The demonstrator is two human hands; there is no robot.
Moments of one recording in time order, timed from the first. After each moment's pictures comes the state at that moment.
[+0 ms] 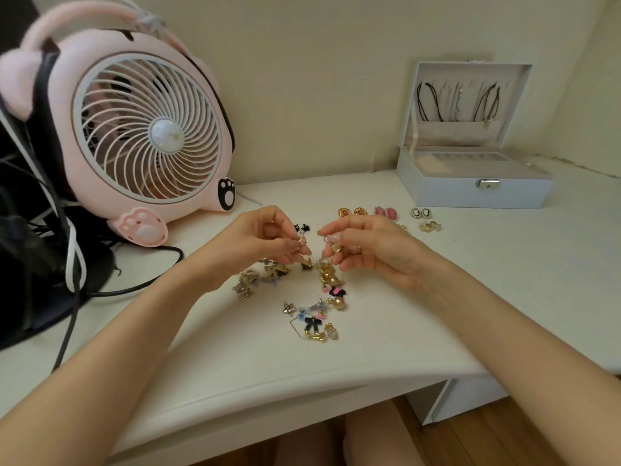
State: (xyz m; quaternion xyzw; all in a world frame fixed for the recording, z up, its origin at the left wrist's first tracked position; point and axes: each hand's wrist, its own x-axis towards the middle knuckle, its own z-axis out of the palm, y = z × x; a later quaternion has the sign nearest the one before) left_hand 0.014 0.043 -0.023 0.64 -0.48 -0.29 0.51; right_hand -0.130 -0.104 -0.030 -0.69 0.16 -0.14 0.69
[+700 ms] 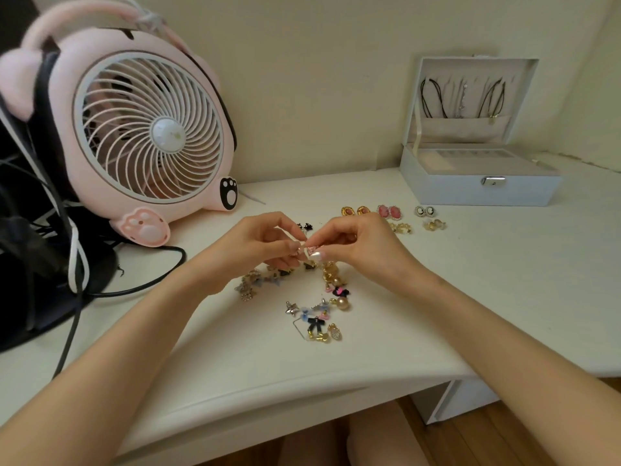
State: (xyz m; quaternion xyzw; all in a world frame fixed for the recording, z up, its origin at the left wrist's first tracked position) left_hand 0.016 0.044 -0.026 0.68 -0.48 -0.28 0.48; right_hand -0.124 -0.083 -0.032 -0.83 0.12 -0.25 0.49
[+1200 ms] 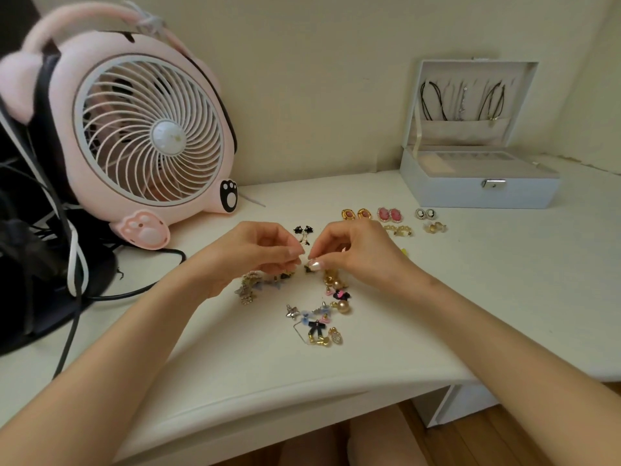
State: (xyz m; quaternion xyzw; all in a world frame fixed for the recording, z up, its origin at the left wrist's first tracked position) left_hand 0.020 0.045 -0.027 0.70 -0.44 -0.31 0.46; right_hand -0.118 -0.087 -0.035 -0.88 0.14 -0.21 0.41
